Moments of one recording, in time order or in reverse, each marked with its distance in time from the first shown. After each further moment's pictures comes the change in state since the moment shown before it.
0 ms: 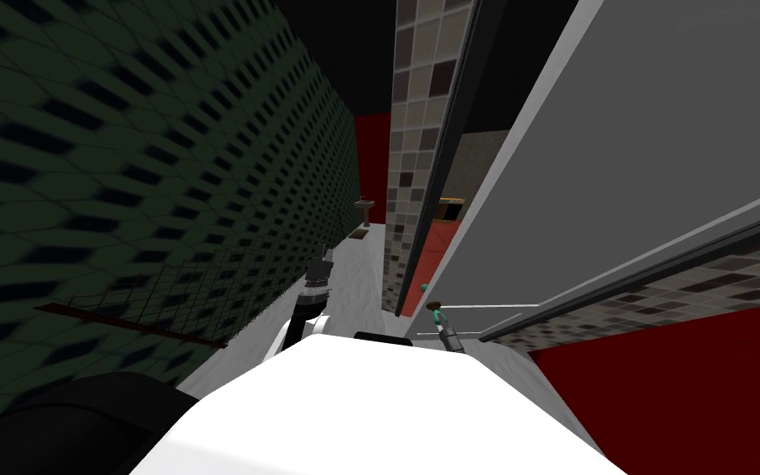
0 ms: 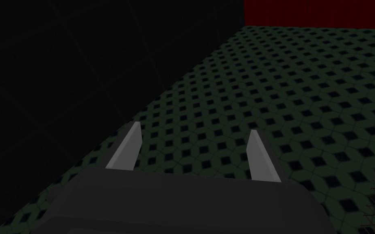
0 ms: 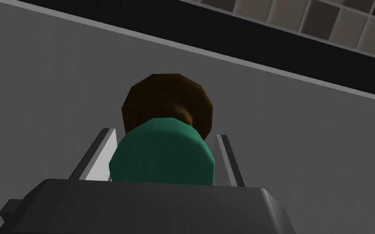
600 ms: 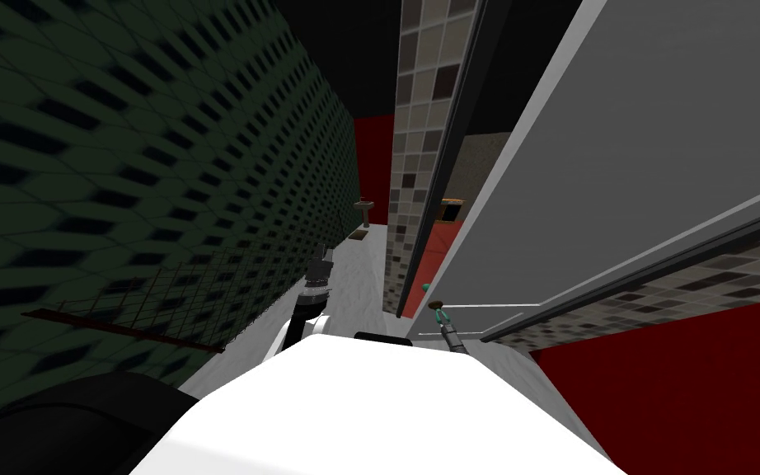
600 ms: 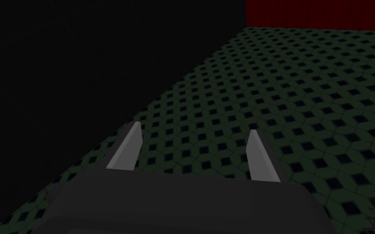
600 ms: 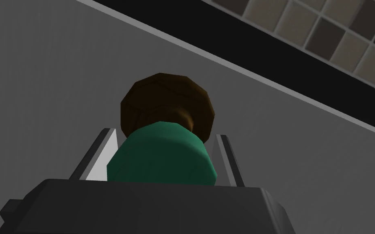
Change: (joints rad) arm -0.035 0.006 -0.041 0.034 0.013 0.020 0.138
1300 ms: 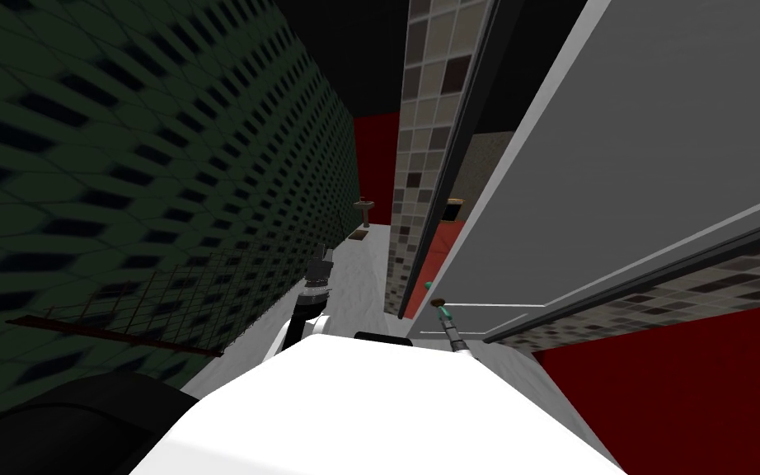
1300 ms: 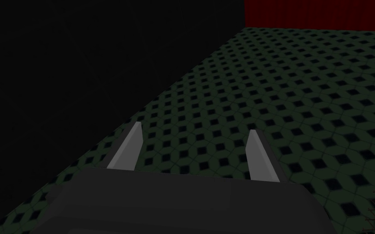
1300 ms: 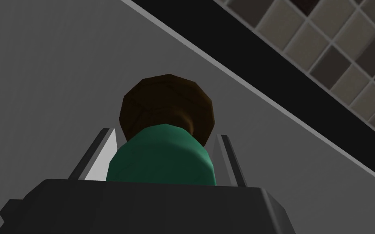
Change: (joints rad) arm -0.043 0.012 -0.053 0.035 0.016 0.022 0.169
